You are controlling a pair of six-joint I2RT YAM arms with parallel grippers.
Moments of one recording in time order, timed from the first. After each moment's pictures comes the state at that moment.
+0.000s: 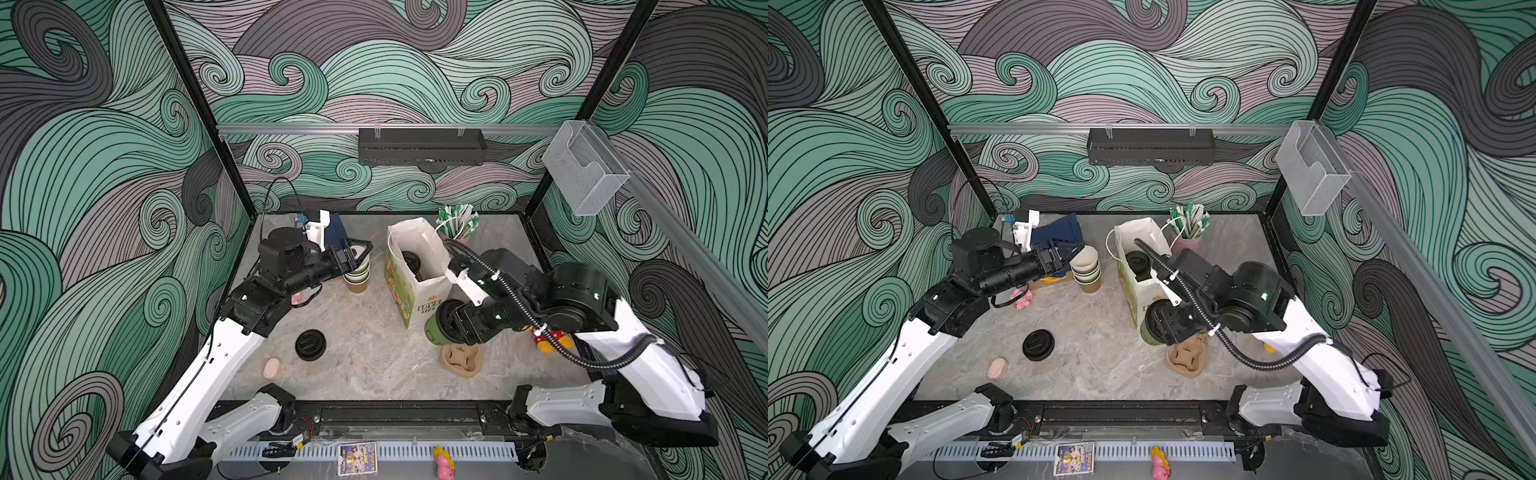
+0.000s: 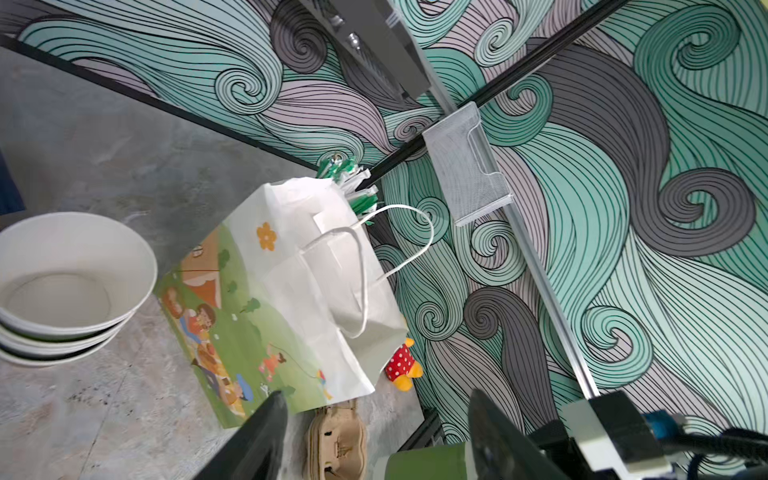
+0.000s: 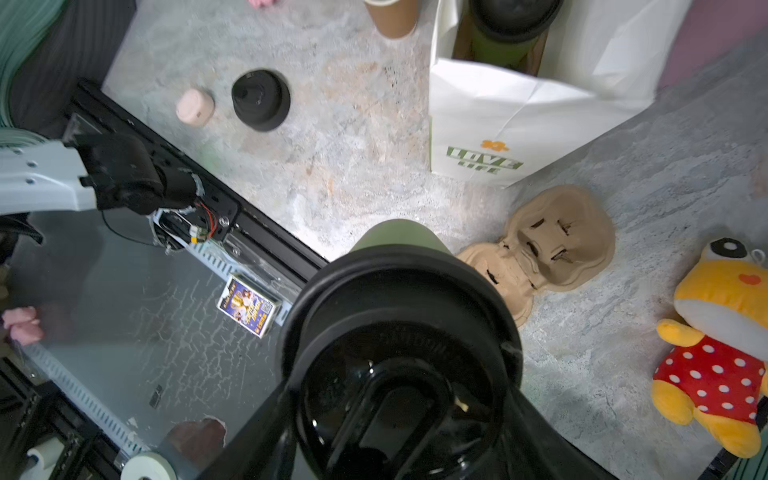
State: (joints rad) left arm -0.49 1.01 1.22 -0.47 0.35 -0.82; right arm 1.00 1.29 1.89 -1.67 0.04 0.42
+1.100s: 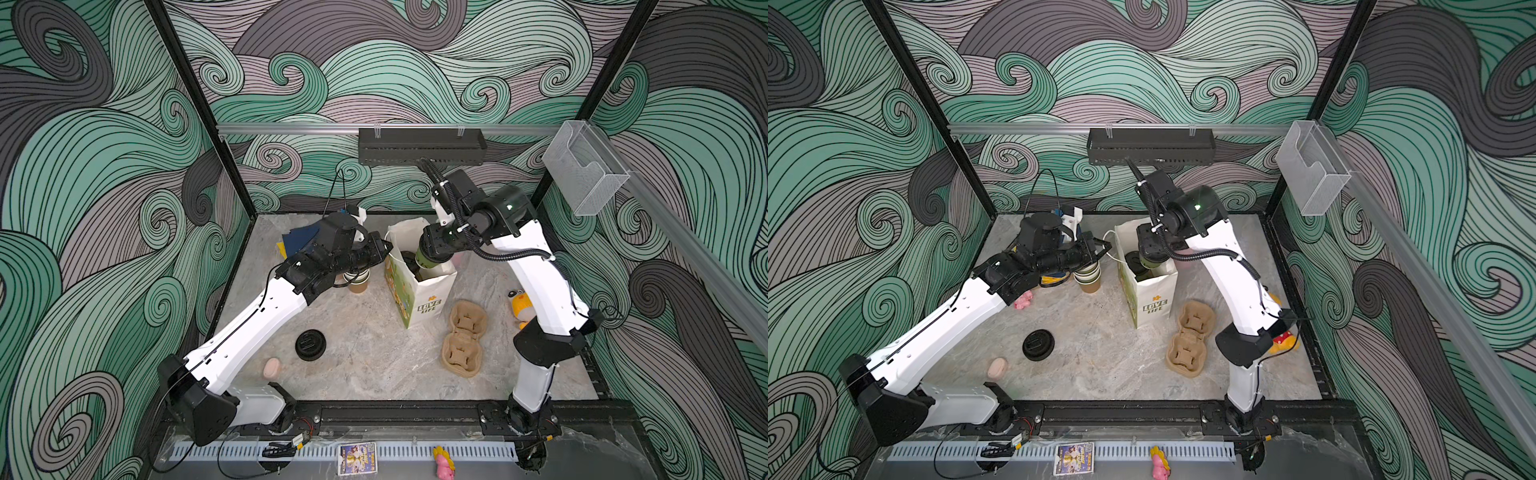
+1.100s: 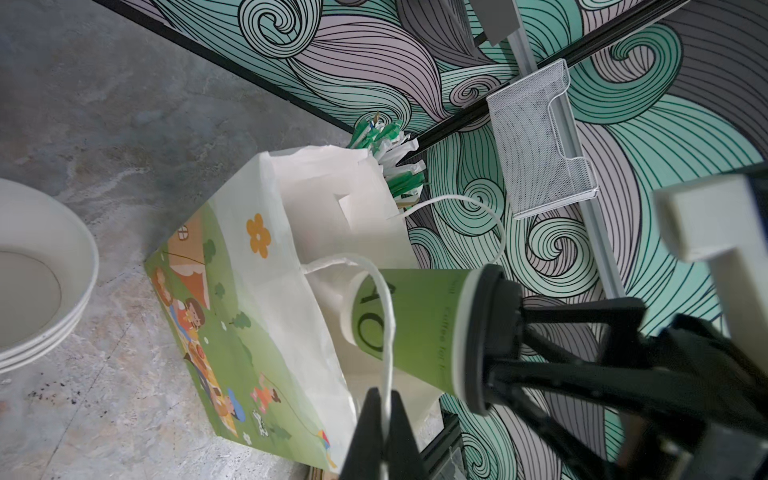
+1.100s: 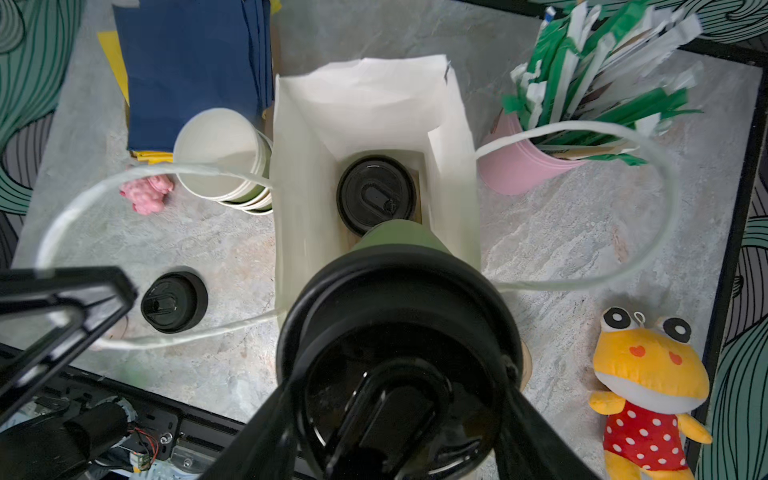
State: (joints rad) left arm -0.63 1.30 1.35 -0.48 0.19 -0.89; right arm 0.67 1.89 2.48 -1.69 0.14 0.33
